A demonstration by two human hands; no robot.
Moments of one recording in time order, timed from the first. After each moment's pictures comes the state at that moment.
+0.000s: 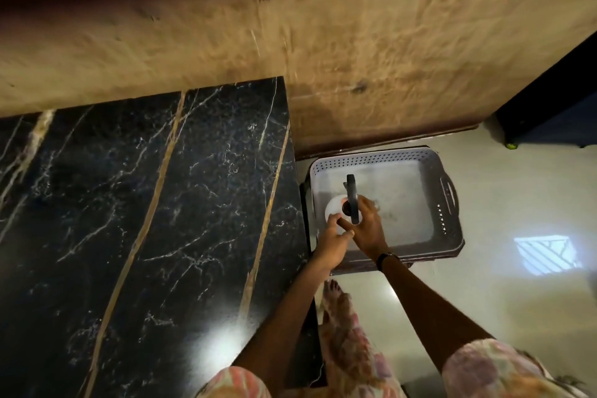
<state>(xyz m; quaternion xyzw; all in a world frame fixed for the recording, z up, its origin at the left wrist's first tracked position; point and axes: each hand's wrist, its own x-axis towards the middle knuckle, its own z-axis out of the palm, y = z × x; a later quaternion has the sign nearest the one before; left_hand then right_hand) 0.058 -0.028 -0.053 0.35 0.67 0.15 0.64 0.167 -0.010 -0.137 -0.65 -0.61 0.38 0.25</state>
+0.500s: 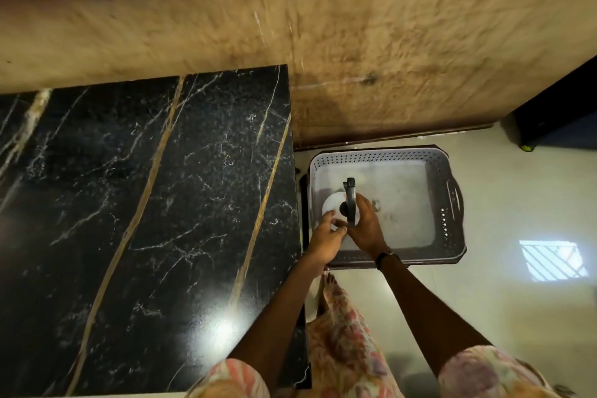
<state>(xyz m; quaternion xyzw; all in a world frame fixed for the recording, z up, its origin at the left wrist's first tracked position) 0.061 -0.019 -0.069 0.30 0.68 0.17 0.65 0.177 0.000 -0.149 -0.63 -0.61 0.42 0.24</state>
